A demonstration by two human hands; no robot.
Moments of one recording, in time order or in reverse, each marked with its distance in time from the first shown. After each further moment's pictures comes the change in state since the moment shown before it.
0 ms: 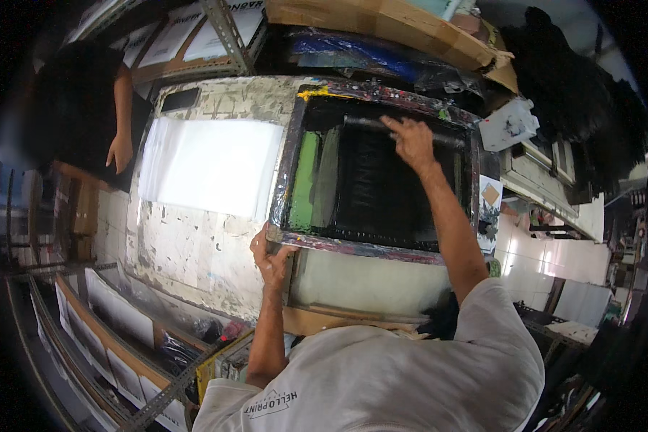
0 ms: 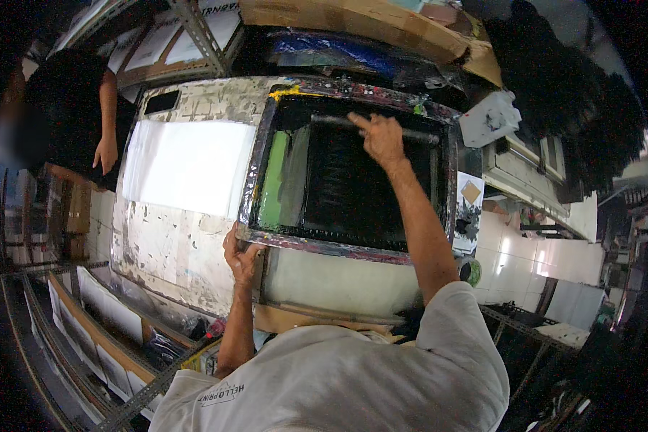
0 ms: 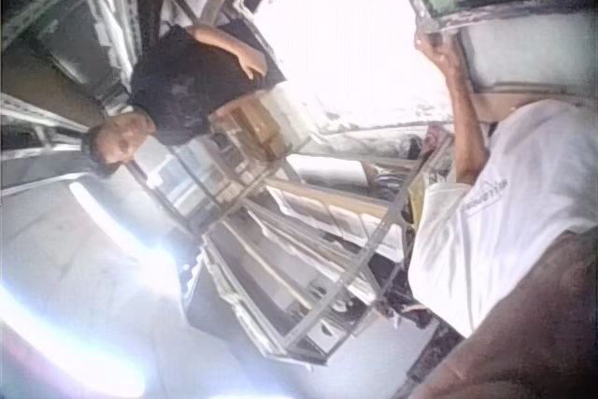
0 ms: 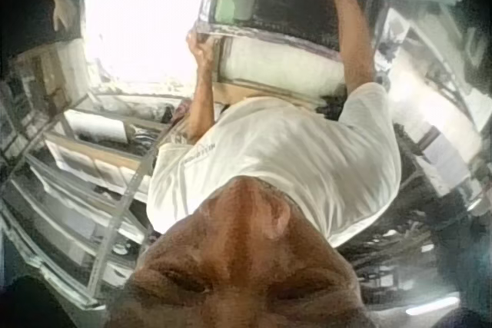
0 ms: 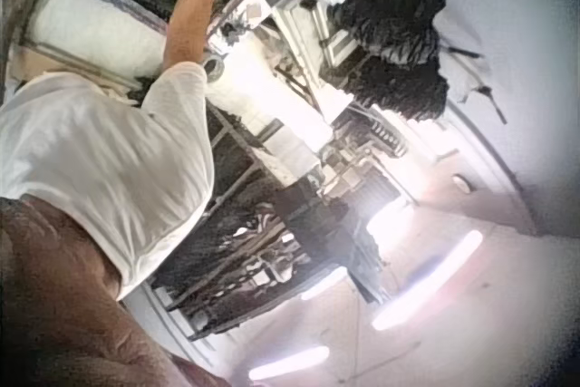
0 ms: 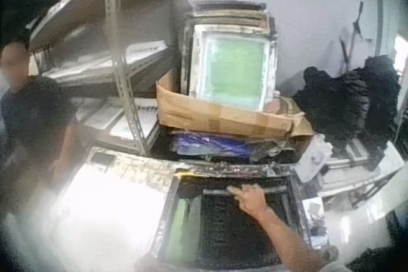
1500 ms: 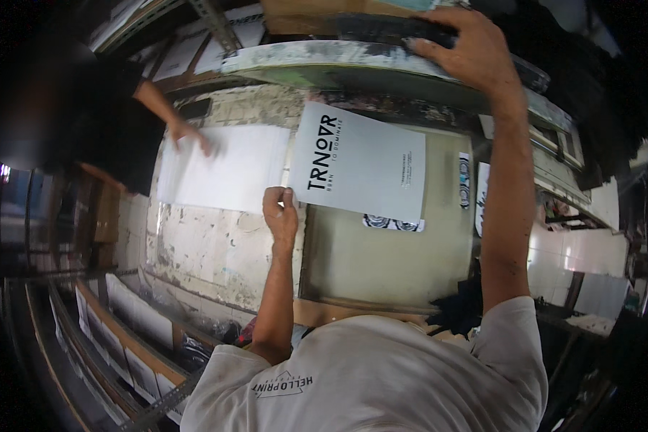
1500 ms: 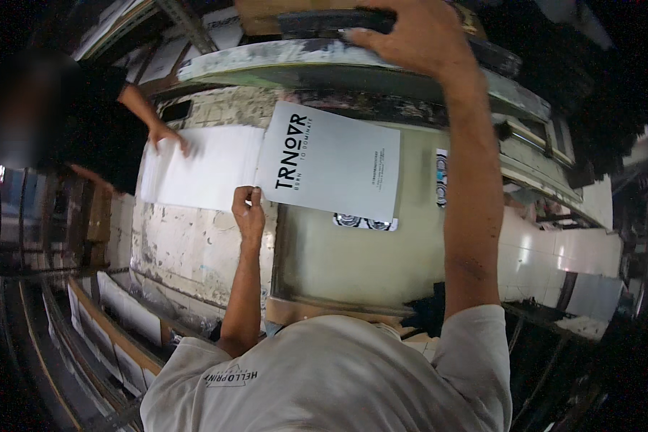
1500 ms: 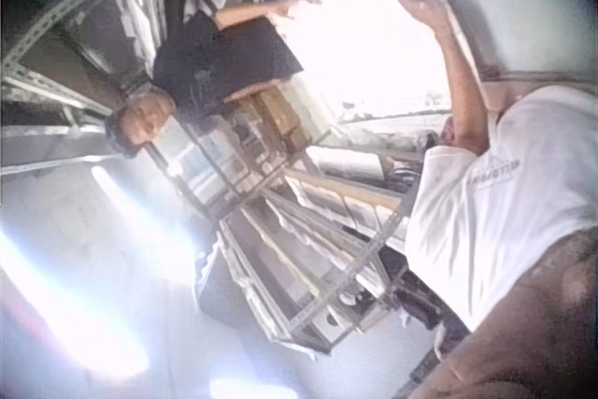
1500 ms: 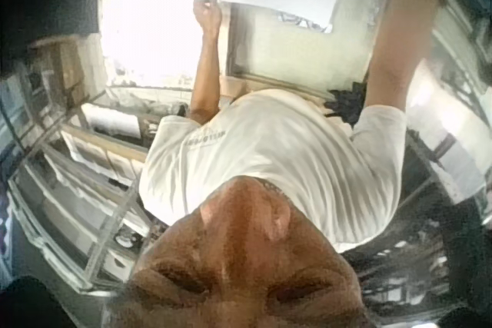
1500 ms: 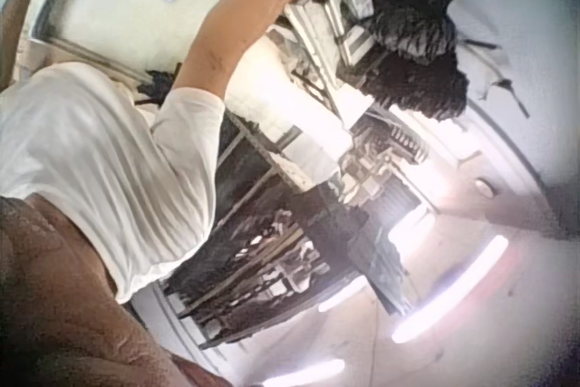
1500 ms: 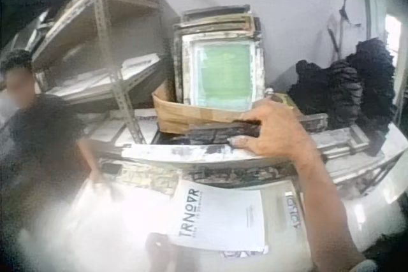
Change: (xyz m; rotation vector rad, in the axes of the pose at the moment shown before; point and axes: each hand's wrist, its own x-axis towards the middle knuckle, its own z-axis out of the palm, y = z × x) left_hand 0.085 0.054 0.042 0.191 0.104 0.148; right_hand 0.091 -0.065 -0.286 0.082 0.244 0.020
